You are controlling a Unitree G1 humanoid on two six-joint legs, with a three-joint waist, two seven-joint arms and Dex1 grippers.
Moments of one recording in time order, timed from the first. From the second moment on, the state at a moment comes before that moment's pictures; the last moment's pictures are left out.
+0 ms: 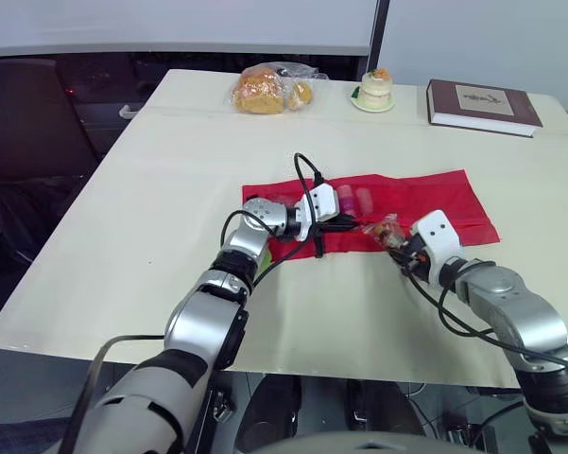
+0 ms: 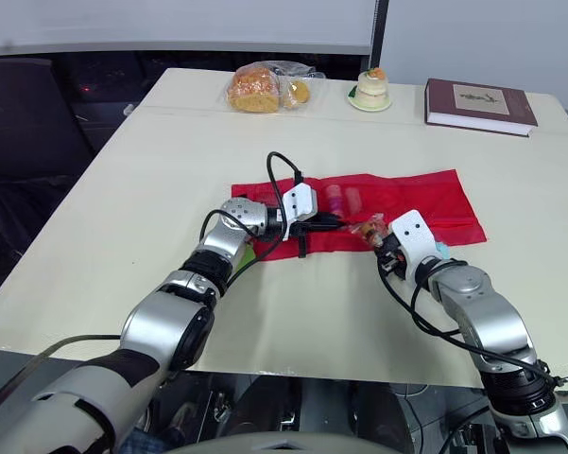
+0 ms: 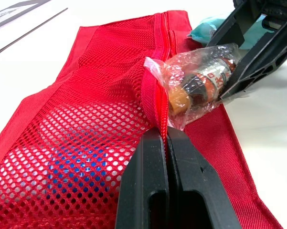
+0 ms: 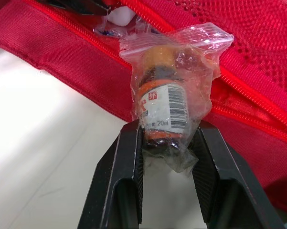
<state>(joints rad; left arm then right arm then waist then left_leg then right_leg) -0.94 0.18 -0.16 1.03 0.04 -0.39 -1.14 -0.21 -0.50 0.10 -0.44 0.24 0.90 0.41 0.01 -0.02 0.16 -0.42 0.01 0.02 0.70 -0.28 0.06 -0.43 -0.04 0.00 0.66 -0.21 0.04</state>
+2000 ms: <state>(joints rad) -0.83 0.19 -0.18 0.87 0.00 -0.35 -1.19 -0.40 -0.08 -0.04 -0.11 0.24 0.75 0.12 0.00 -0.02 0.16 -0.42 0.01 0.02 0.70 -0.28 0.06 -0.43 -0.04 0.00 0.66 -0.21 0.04</state>
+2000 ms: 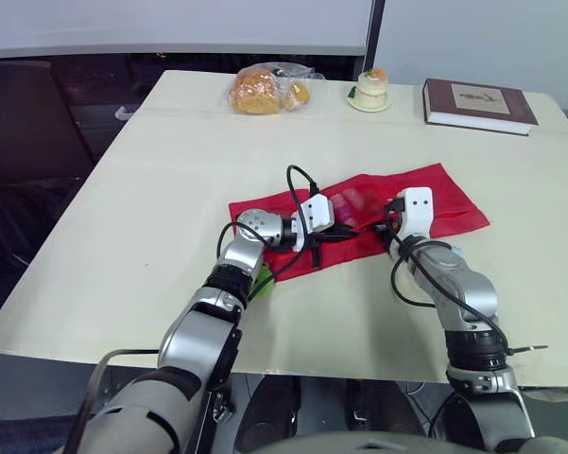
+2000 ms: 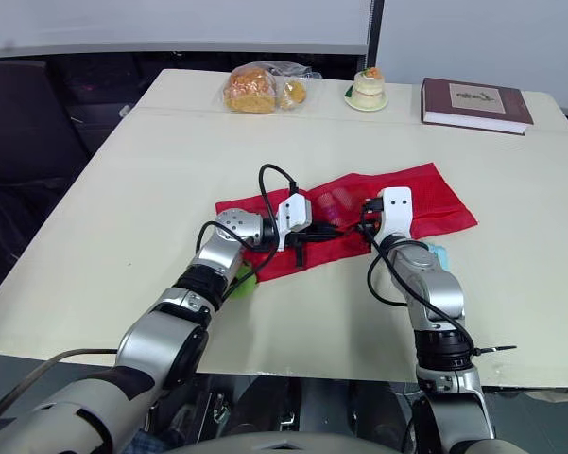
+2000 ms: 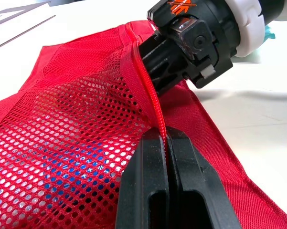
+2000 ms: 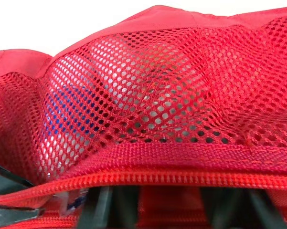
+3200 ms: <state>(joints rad) -0.88 0.20 -0.18 0.97 0.00 -0.39 -1.20 -0.32 -0.23 0.09 -0.19 0.14 0.69 0.22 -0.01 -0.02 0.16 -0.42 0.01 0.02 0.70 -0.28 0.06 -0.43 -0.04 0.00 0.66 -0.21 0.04</state>
